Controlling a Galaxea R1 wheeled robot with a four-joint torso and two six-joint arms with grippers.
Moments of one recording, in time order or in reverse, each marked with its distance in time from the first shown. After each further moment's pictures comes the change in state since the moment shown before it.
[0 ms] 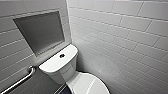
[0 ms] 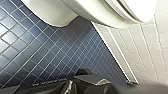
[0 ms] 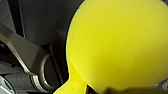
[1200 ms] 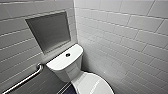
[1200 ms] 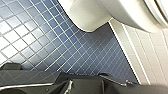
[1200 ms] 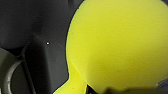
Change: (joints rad) left arm 0.111 -0.104 -0.013 0.009 -0.159 0.022; right arm -0.001 0.140 -0.300 0.010 0.012 0.004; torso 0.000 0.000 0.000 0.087
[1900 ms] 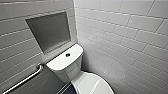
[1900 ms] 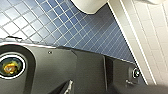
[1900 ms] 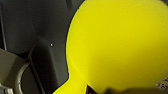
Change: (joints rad) left arm 0.144 0.007 -0.002 0.013 -0.063 0.080; right arm -0.025 0.002 -0.064 -0.680 0.068 0.777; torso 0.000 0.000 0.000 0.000
